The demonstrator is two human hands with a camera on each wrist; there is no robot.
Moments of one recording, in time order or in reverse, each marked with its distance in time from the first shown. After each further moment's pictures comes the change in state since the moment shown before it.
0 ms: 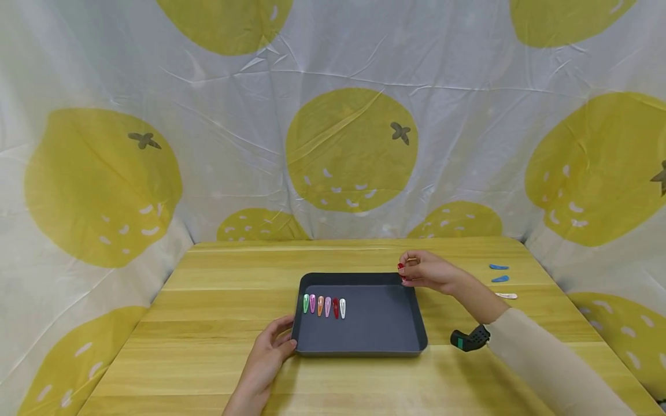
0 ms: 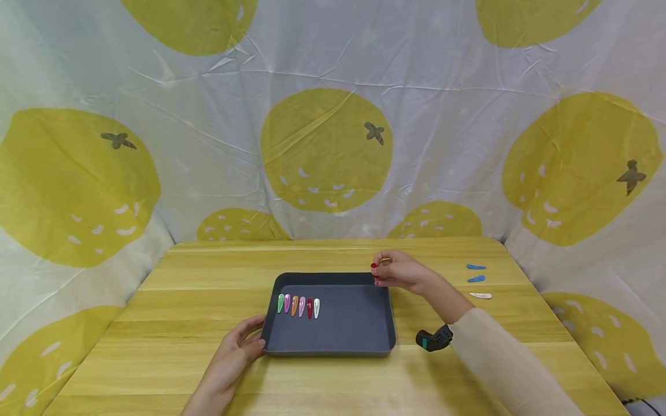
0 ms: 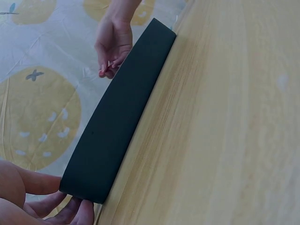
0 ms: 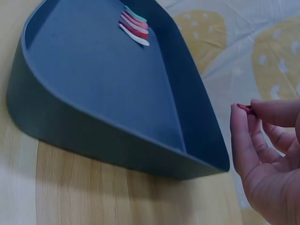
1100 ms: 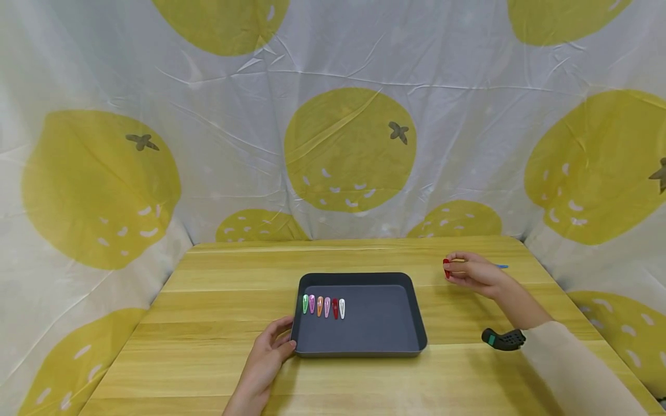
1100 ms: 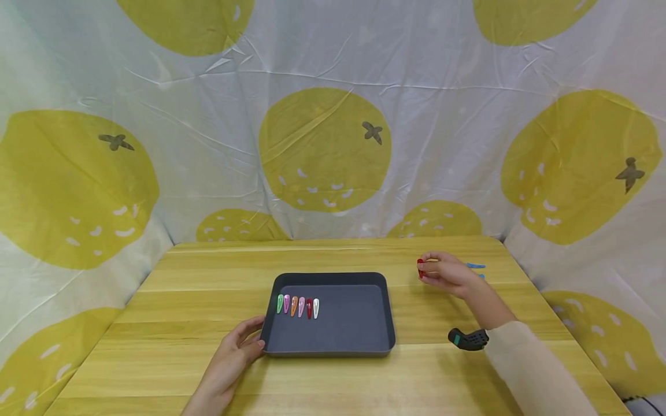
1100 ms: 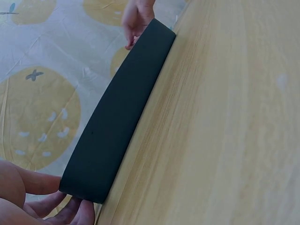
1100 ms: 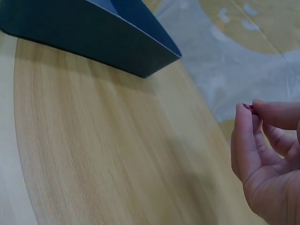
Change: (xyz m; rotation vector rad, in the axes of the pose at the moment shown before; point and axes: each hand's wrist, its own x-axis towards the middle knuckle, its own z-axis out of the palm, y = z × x) left_hand 0.000 0.000 -0.001 0.002 -0.002 -0.013; right_hand -0.050 0.032 -0.080 0.125 0.195 0.004
